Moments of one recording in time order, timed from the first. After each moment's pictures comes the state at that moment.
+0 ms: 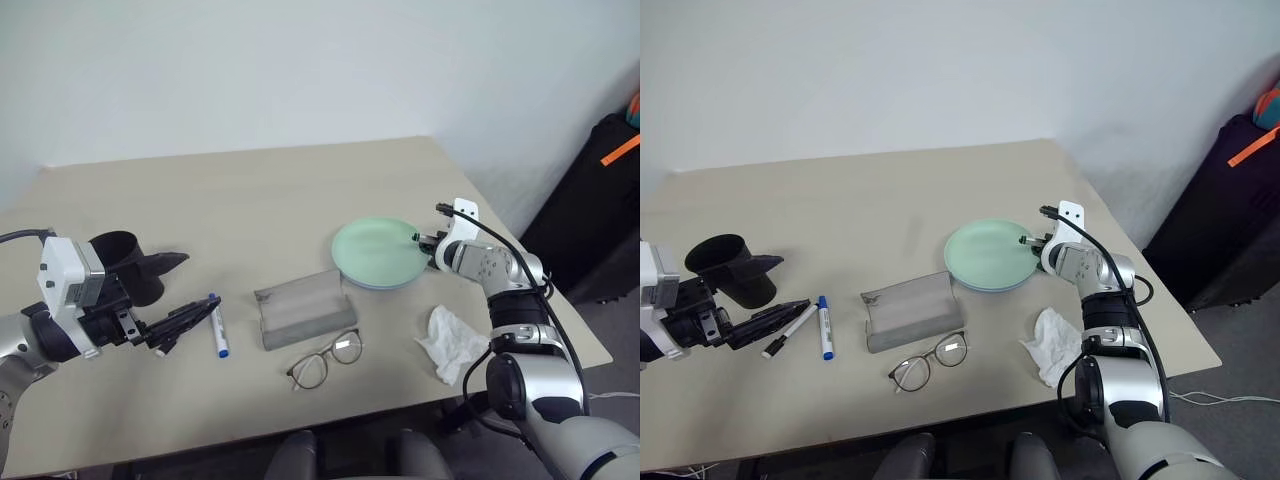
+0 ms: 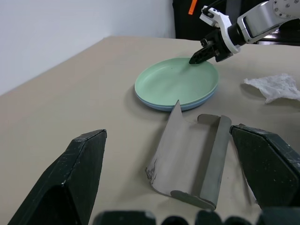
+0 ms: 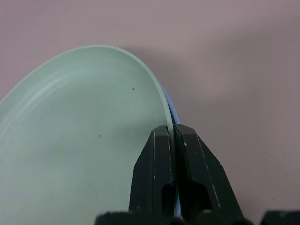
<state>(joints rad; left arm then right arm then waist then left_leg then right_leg) 0.22 0.88 0.65 -0.47 -0.76 0.54 -0.99 -0.83 -0.19 -0.22 0.56 0.34 0.88 0.09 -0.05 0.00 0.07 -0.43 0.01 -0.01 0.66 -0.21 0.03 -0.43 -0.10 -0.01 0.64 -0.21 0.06</state>
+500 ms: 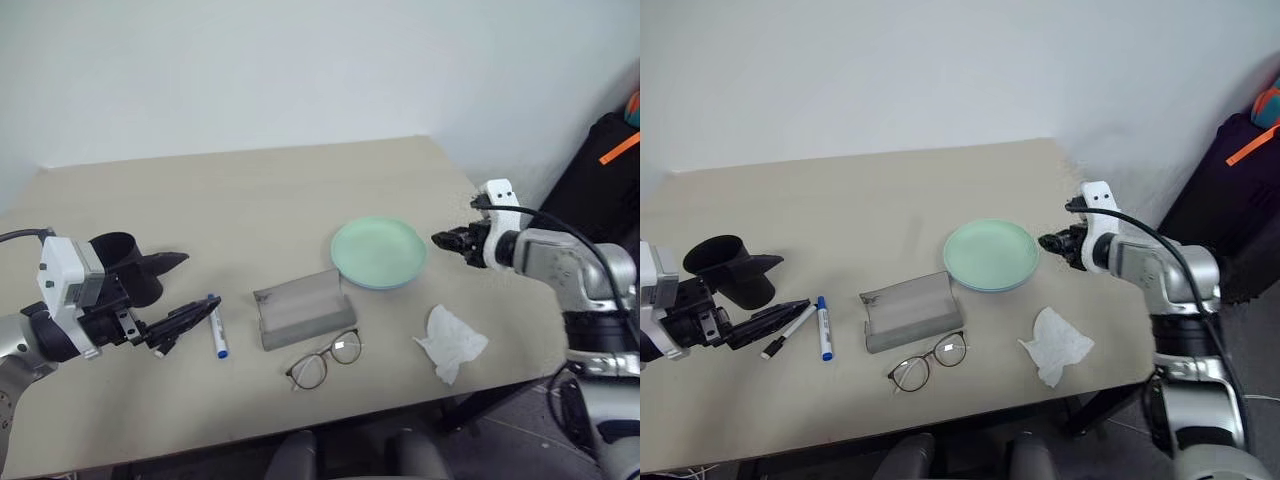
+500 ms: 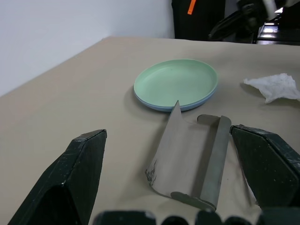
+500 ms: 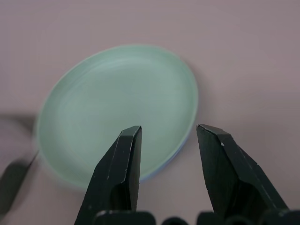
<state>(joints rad) 0.22 0.89 0.65 -0.48 -0.76 0.54 -1.00 -0.60 -0.67 -0.02 -0.07 0.48 1.12 0.64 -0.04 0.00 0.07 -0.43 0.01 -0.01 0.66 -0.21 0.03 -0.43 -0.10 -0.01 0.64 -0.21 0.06</state>
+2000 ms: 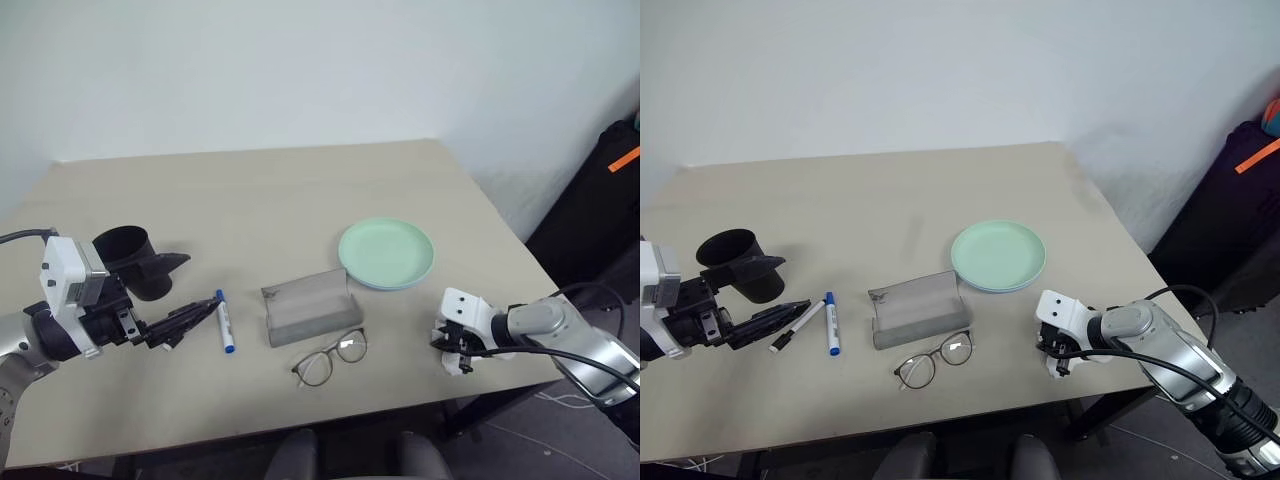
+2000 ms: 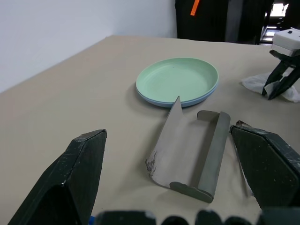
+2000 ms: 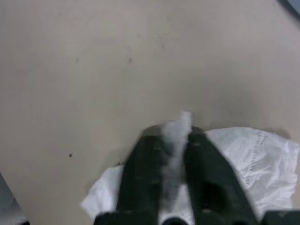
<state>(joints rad) 0.21 0.89 0.64 -0.46 -0.76 0.54 -1.01 -0.30 -0.93 0.41 -0.36 0.18 0.79 0.91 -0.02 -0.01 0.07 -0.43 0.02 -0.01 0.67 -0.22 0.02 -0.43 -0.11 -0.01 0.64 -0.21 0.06</state>
